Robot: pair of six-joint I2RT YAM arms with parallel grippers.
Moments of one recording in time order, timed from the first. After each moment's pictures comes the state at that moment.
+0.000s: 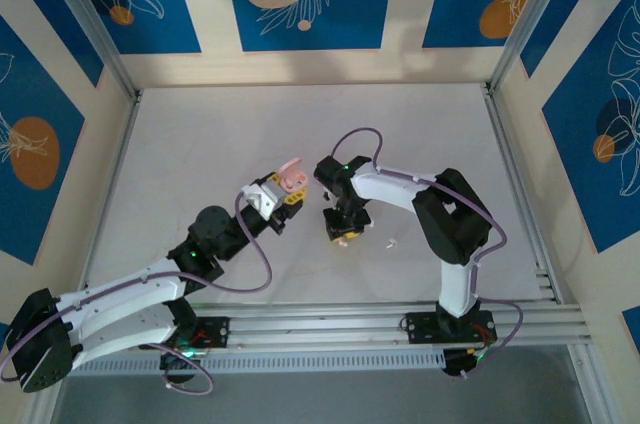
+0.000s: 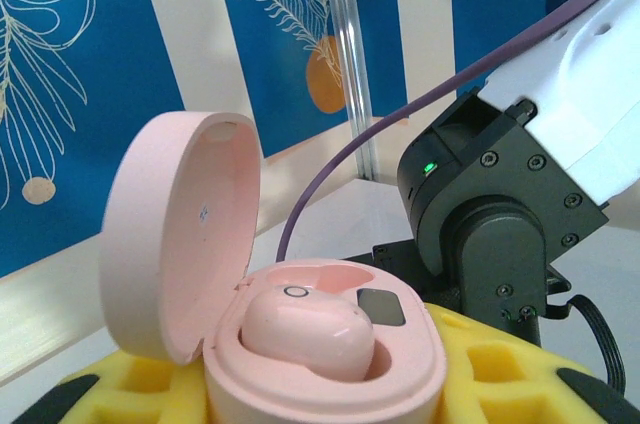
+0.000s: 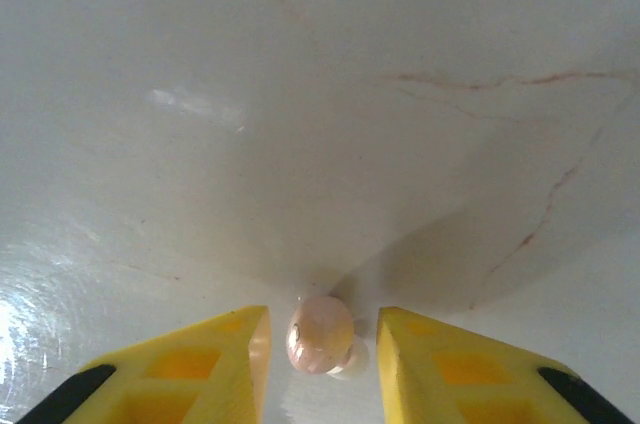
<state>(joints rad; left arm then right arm) -0.91 0.91 0.46 0.55 -0.11 0.18 0.73 1.90 1.26 -0.97 -0.17 0.43</state>
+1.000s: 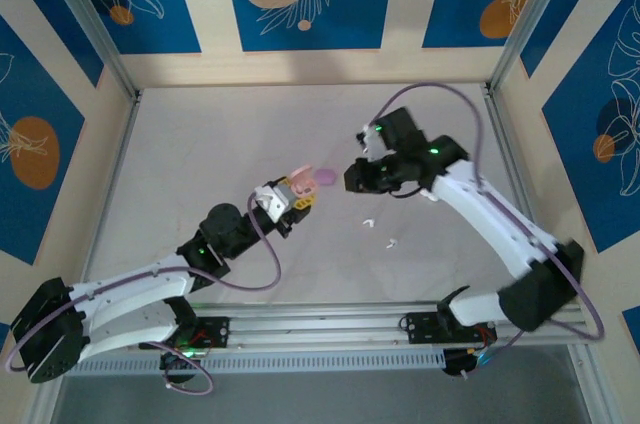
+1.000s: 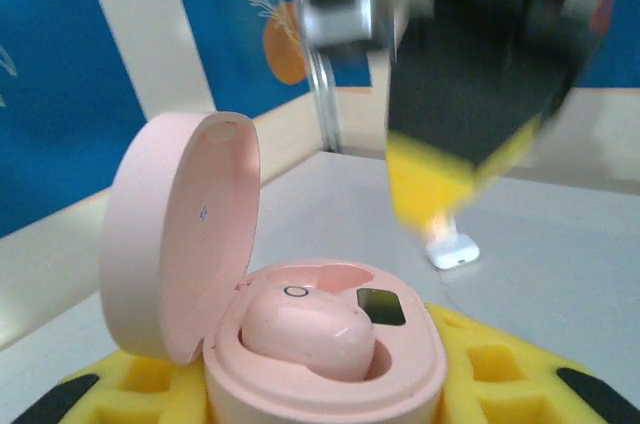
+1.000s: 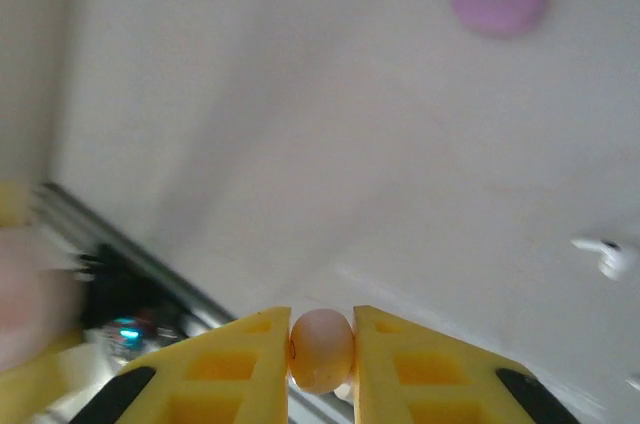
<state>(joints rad) -0.91 1.01 0.46 0.57 -0.02 0.18 0.54 1.30 1.35 -0.95 -0.41 0.47</state>
